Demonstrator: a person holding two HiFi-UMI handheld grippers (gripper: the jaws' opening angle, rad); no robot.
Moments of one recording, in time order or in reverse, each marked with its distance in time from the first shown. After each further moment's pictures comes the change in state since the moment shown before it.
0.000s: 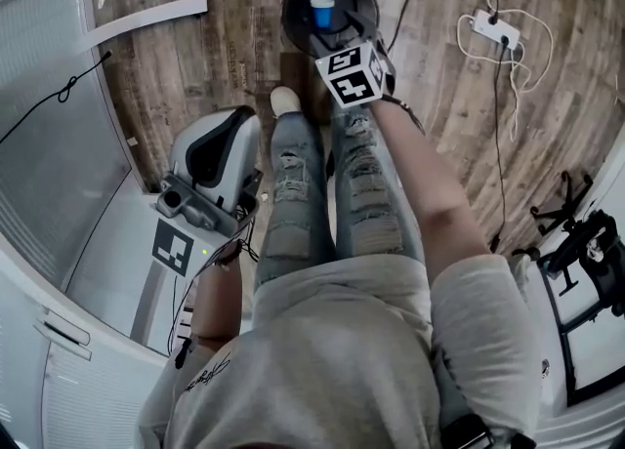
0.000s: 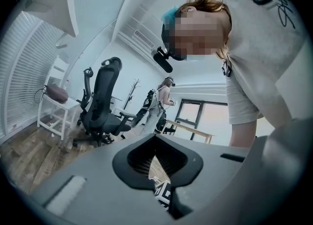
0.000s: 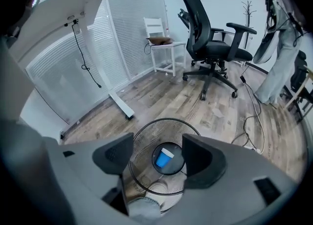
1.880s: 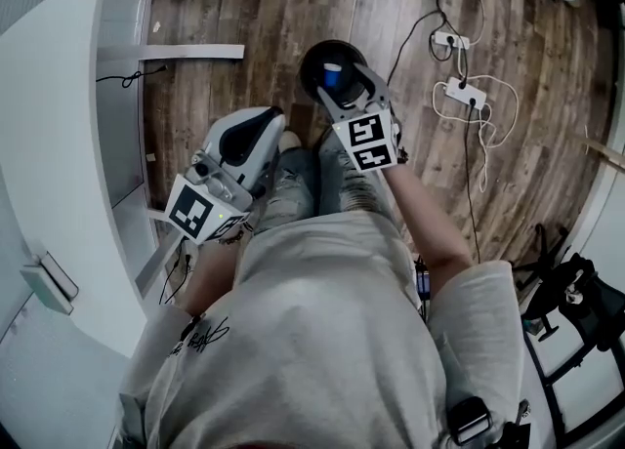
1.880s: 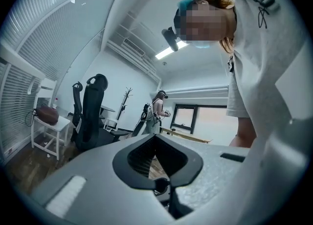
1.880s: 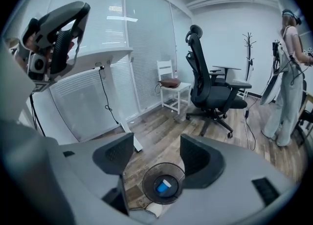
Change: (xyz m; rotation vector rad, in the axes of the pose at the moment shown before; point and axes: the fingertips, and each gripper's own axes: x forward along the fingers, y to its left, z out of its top) left arm -0.007 -0.073 0.125 0.092 -0.049 -0.051; right arm -0.234 0.029 0.148 -0.116 -0.328 0.027
